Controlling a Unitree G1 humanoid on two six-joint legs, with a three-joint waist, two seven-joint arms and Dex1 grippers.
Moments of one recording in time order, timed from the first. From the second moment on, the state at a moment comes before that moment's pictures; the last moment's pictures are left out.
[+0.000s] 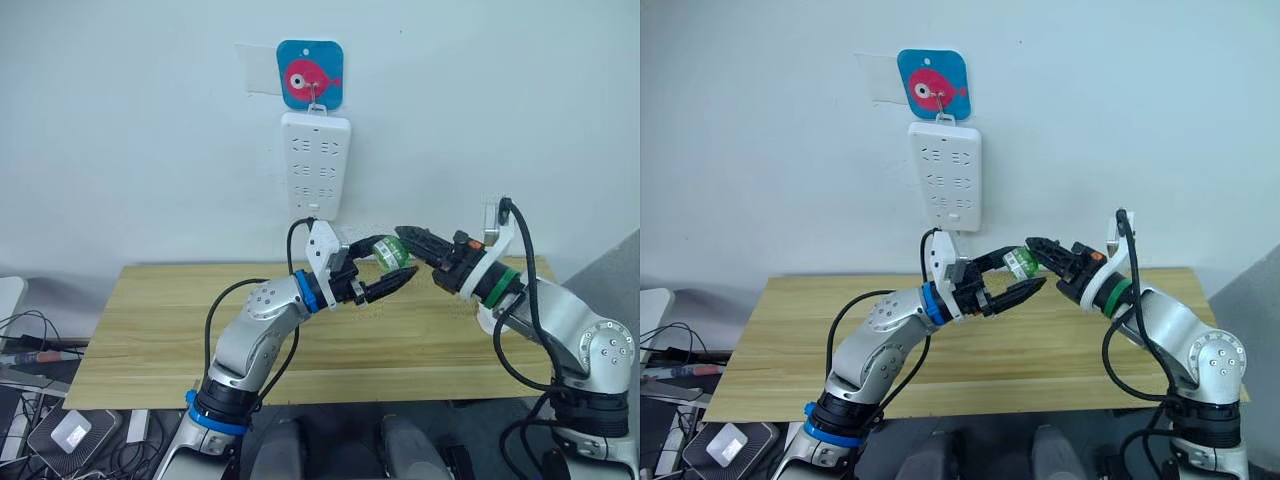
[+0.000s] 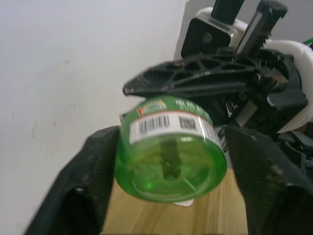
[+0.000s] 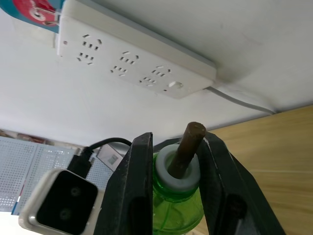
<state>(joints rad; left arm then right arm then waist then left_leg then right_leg) -0.37 0.21 -0.23 -0.21 -0.45 0.36 -0.74 -0.33 -0.41 -0.20 -0.38 1.95 0.88 -0.52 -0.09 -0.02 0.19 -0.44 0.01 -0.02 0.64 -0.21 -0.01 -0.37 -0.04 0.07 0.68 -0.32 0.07</state>
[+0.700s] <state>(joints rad) -0.34 0.41 -0.32 -0.24 -0.31 0.42 -0.84 -0.25 -0.48 0.26 0.26 0.24 0.04 0.10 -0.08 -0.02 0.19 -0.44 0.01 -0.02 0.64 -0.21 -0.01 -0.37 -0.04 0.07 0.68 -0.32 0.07</state>
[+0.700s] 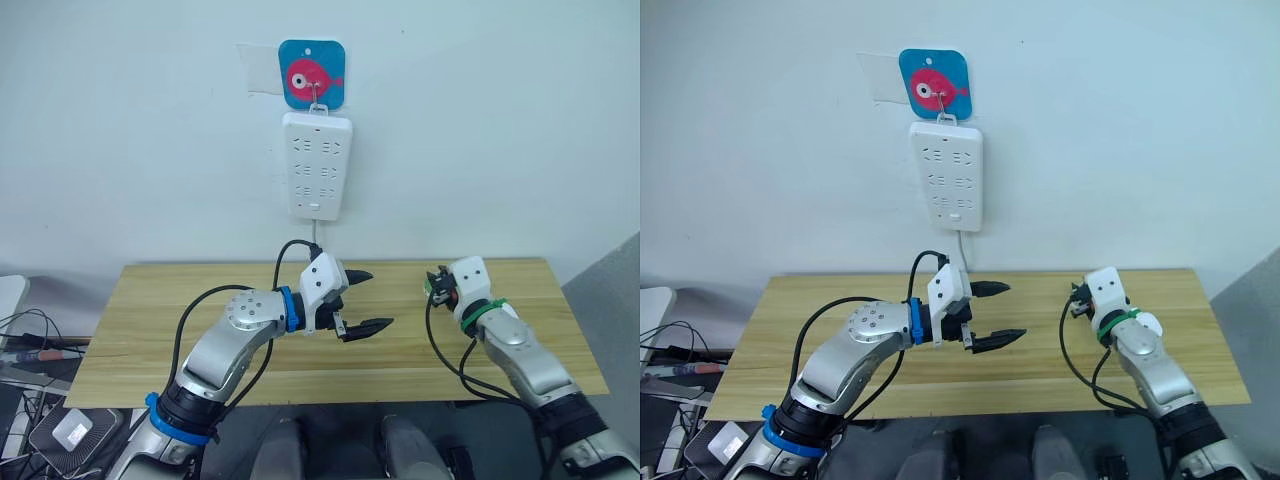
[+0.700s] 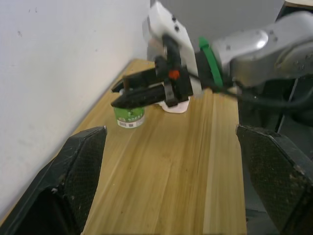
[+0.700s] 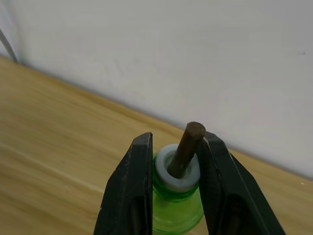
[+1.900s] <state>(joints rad) 0.05 0.24 -0.10 -0.12 -0.15 0.08 -0.45 0.01 -0.42 0.09 -0.28 0.20 0.29 0.41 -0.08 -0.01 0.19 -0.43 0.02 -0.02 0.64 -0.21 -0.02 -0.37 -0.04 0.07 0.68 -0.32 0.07</state>
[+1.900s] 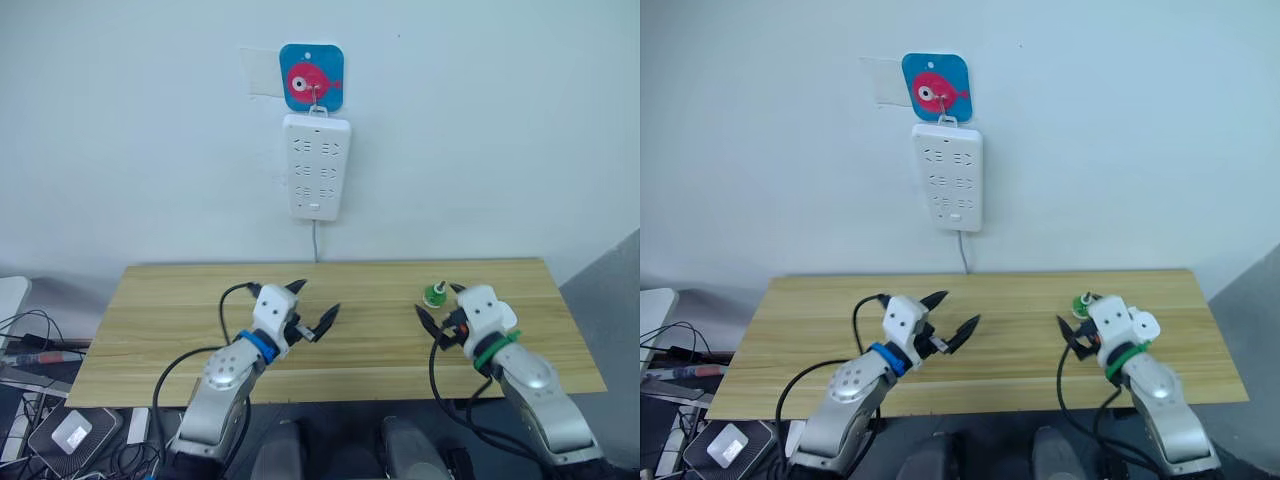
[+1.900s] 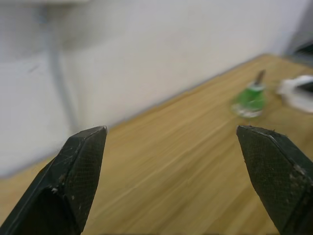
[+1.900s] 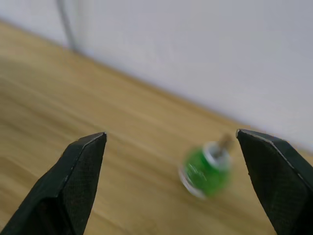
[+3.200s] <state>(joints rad) -0.34 0.12 0.09 1.06 -0.08 -0.56 -0.26 -0.44 -0.47 0.33 -0.23 0.30 0.57 0.92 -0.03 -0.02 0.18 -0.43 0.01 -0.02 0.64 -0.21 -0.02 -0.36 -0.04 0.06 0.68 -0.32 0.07</state>
